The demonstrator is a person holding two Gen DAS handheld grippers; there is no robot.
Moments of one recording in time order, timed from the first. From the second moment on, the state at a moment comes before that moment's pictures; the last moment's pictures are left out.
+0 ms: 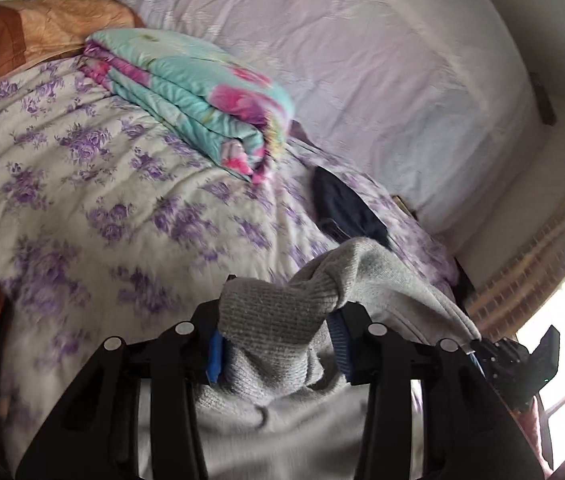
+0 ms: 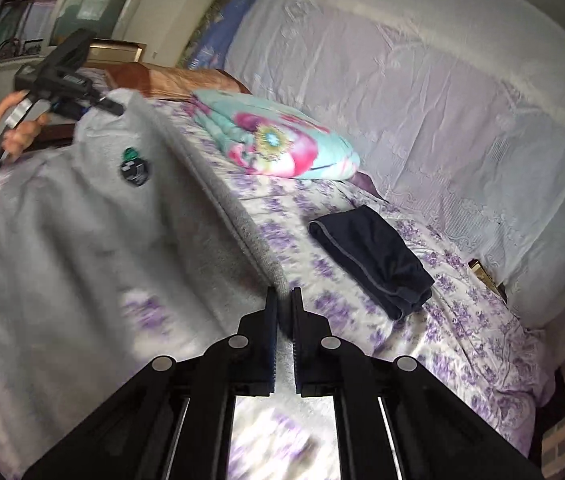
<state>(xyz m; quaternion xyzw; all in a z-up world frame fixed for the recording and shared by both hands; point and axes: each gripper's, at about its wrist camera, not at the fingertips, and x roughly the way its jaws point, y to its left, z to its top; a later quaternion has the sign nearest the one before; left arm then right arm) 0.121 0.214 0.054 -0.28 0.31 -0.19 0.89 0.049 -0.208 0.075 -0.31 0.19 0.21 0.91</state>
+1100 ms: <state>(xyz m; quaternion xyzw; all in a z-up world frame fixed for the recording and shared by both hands) 0.018 0.208 -0.002 -0.47 0.41 -0.16 0.77 -0.090 -0.215 -0.005 -0.27 0.17 0.21 0.93</state>
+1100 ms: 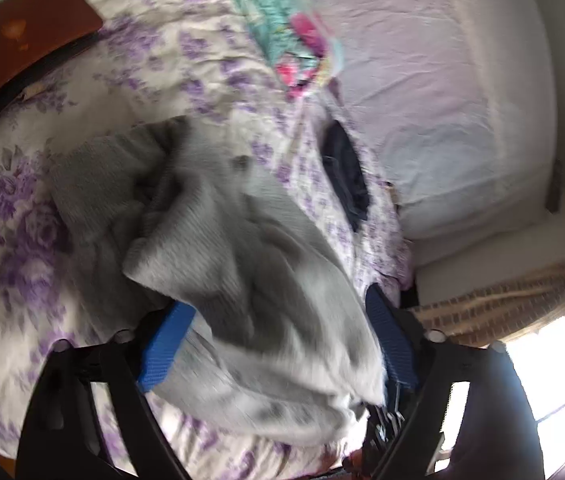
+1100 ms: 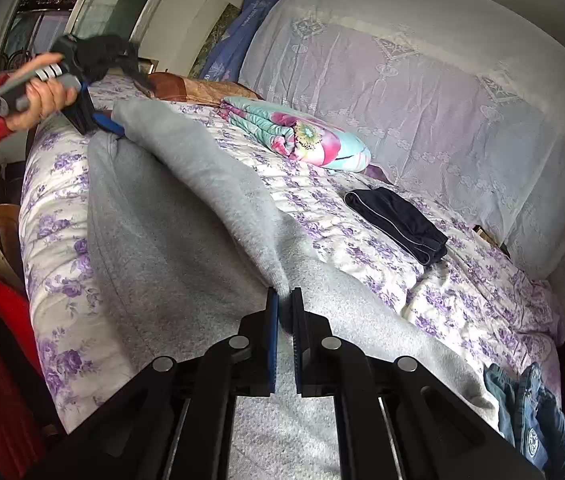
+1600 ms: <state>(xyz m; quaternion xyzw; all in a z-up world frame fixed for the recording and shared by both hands) -0.011 0.233 -0.034 -0.37 0.37 -0.18 0.83 -0.138 -0.190 -0.045 -0.31 0.23 0.26 0.88</state>
